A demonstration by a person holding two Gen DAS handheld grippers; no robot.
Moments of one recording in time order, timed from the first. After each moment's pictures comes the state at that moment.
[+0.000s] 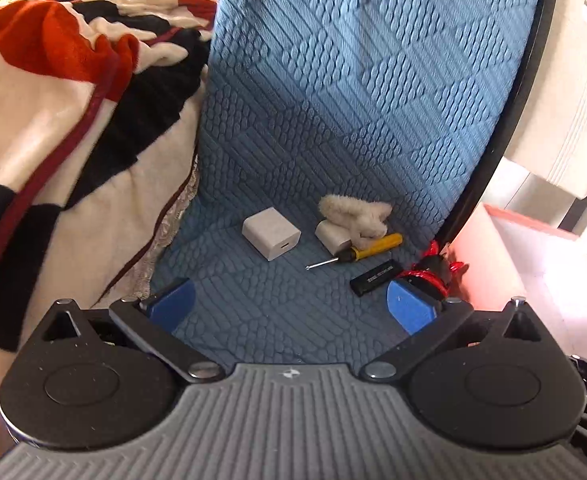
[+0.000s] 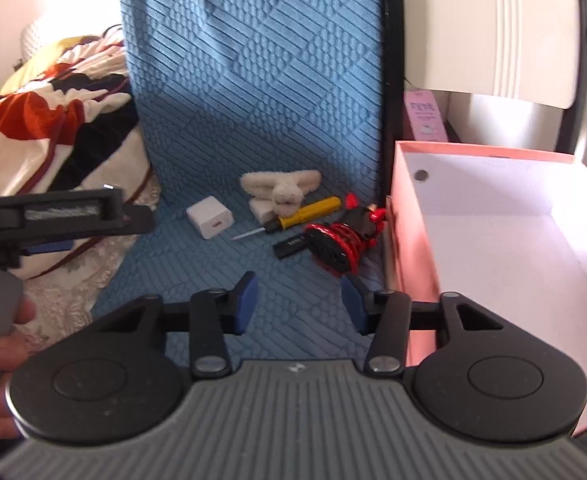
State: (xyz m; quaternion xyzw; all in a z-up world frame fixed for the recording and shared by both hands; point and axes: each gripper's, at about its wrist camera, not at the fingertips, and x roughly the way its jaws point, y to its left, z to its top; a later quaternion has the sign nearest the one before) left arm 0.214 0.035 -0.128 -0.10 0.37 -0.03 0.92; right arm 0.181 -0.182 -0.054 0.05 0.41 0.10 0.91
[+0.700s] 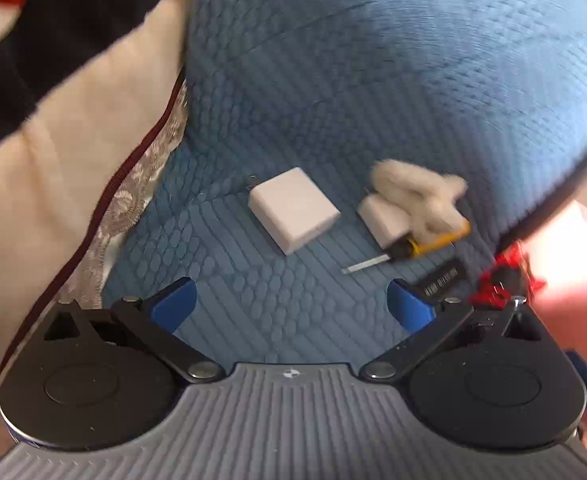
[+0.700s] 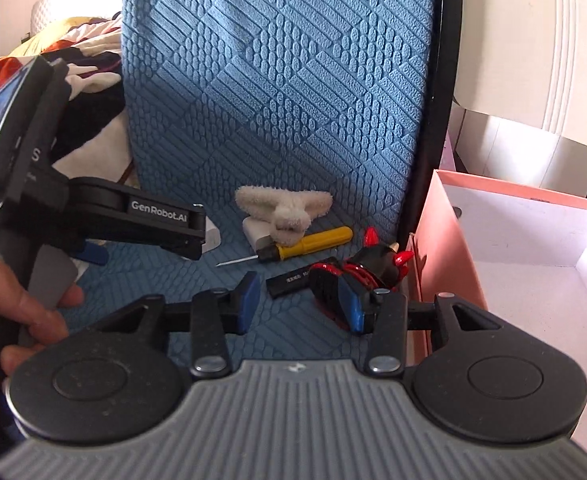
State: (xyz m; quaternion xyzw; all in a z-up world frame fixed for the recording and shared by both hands) left arm 0.345 0.043 -0.203 -0.14 0.49 0.00 0.86; right arm 0.244 -0.154 -0.097 -0.01 0.38 0.10 0.92
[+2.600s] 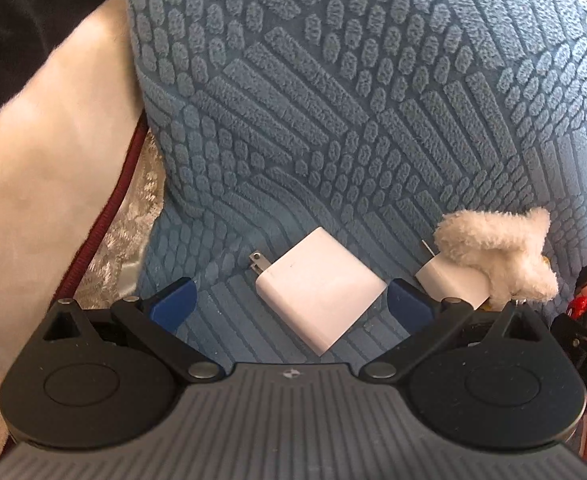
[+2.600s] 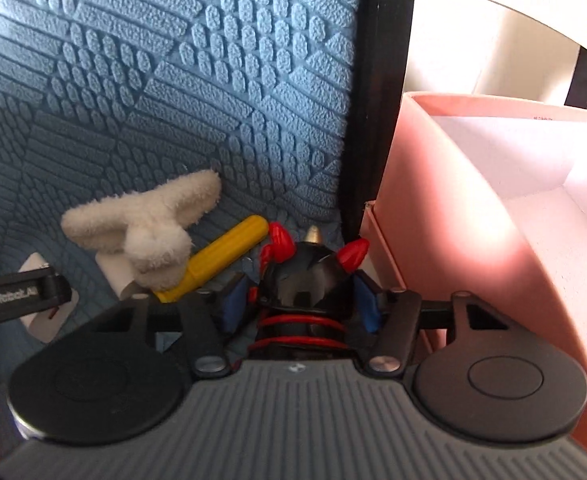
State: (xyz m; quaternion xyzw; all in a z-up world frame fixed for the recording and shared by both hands) left arm 0.439 0.027 -0.253 -0.05 0.50 0.04 0.86; right arm 0.372 -0.162 -0.193 0.06 0.49 -0.07 0.87
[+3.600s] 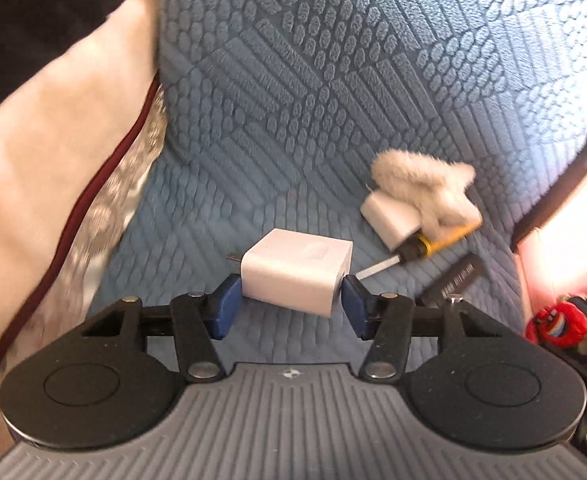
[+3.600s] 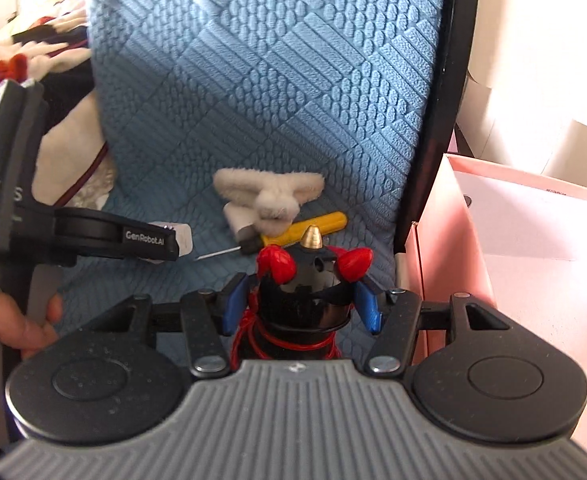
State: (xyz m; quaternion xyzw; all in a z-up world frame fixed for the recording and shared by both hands) left arm 0.351 0.013 -0.211 -0.09 0.50 -0.01 0.86; right arm 0.279 -0.161 -0.117 -0.02 0.43 0.10 0.90
